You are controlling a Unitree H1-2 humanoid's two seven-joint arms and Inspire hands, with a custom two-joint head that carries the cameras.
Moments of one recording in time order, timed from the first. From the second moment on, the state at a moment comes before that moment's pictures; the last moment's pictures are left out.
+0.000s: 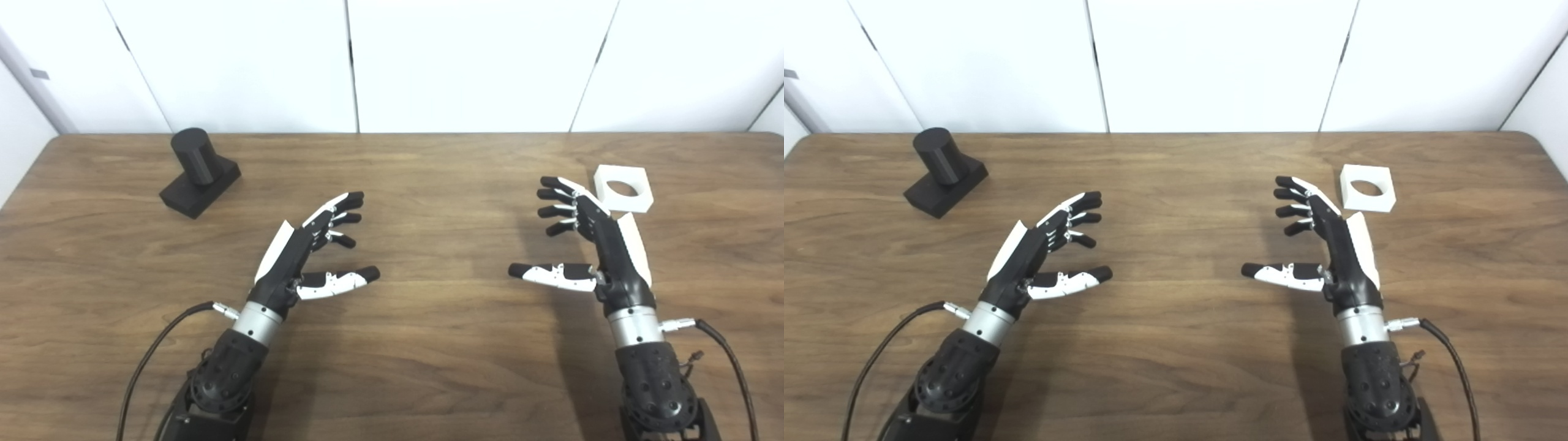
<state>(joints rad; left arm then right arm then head) -0.09 0.17 -0.12 0.02 0.14 -0.23 -0.20 0.02 -0.14 0.02 -0.22 -0.34 -0.04 -0.06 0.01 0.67</state>
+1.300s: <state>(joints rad) -0.09 0.10 -0.17 0.07 0.23 -0.24 -0.16 0.04 -0.18 -0.03 -0.25 -0.24 0.01 0.00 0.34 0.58</state>
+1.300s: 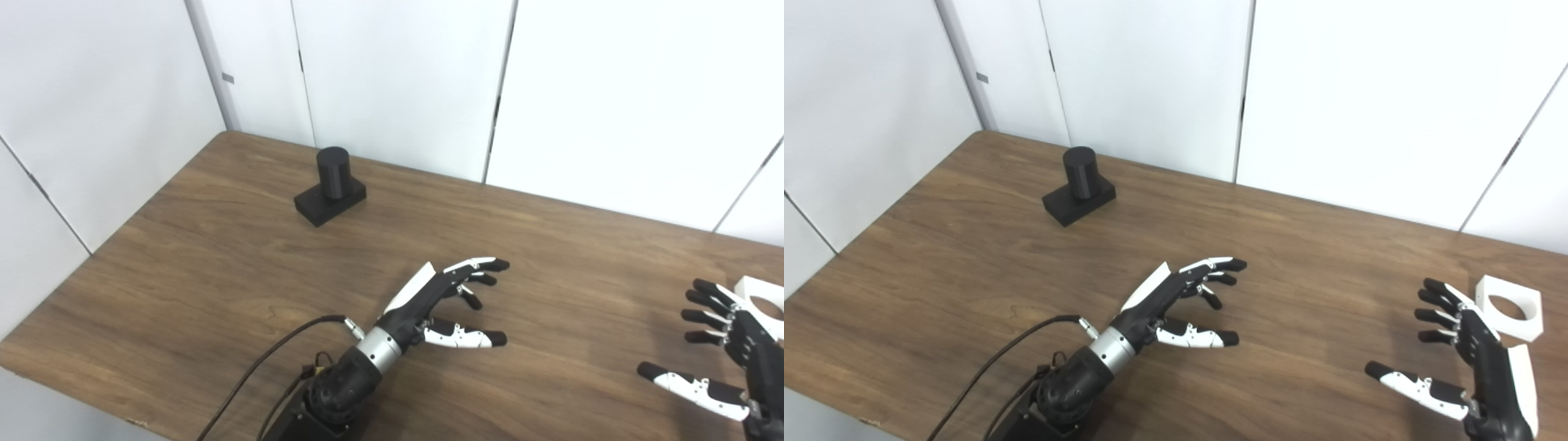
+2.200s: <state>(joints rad) -0.21 0.19 -0.10 -0.05 0.35 -0.07 -0.11 0.05 -0.18 -0.04 -0.31 -0.20 0.07 0.01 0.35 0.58</state>
